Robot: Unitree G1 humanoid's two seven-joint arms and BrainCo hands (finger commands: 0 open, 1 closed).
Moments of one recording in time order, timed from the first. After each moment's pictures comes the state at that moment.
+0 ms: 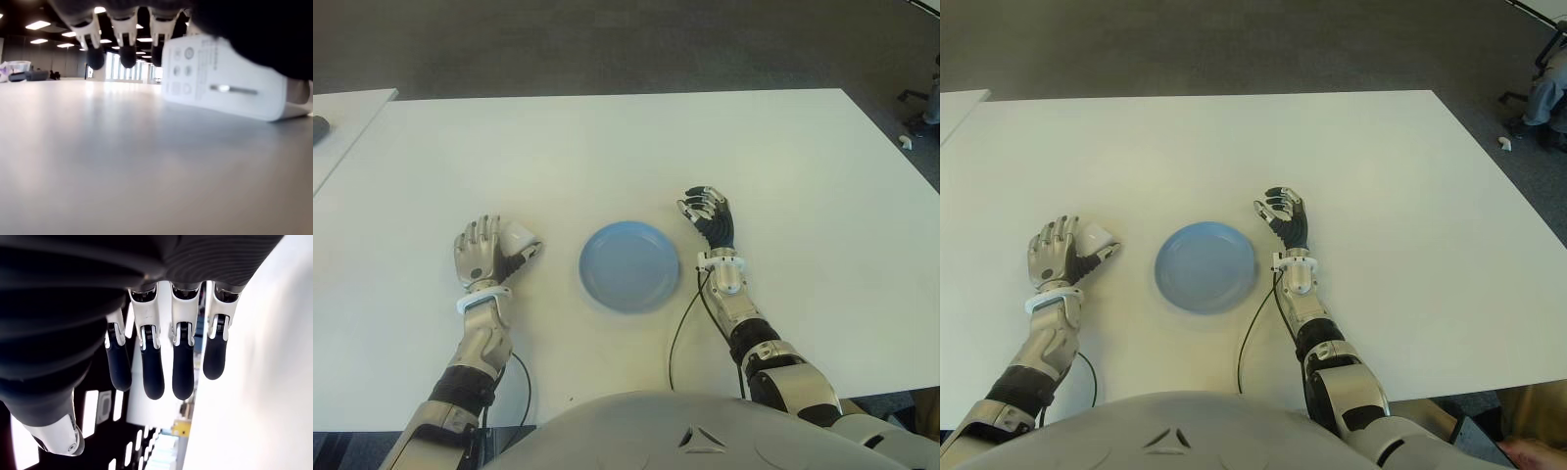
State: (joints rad) left arm 0.09 0.41 -0.24 0.32 0.86 0.40 0.44; right arm -0.29 -0.03 0.07 0.92 -0.13 -0.67 -0.31
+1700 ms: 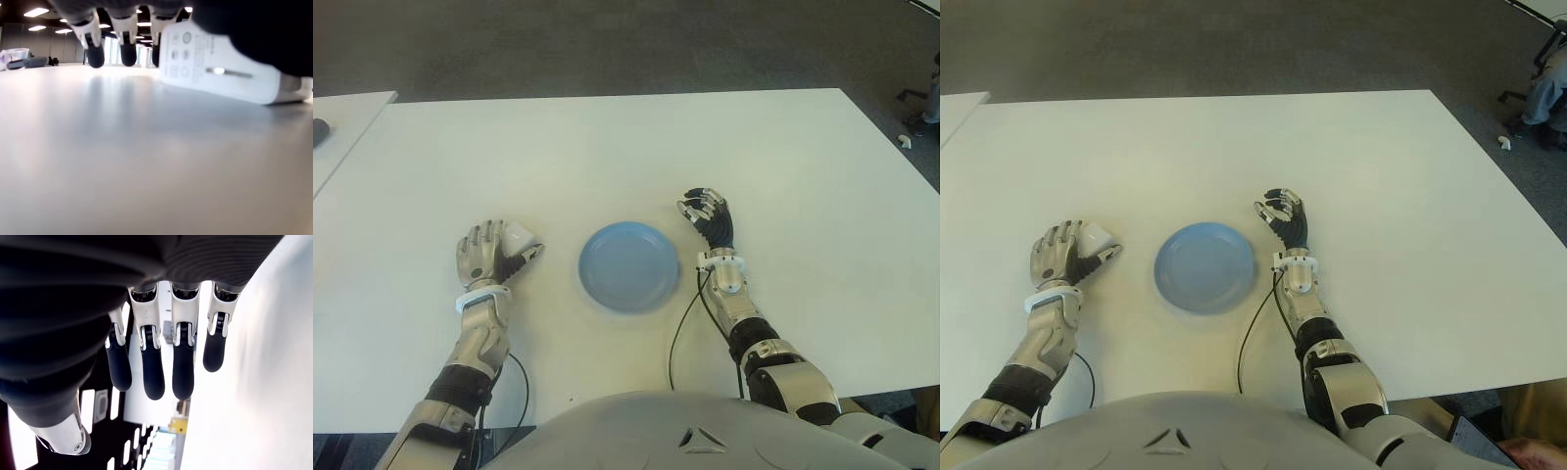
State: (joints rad) left arm 0.09 0.42 -0.24 0.34 0.85 0.38 0.39; right arm -0.30 -0.02 0.06 0.93 -0.13 -0.67 -0.28
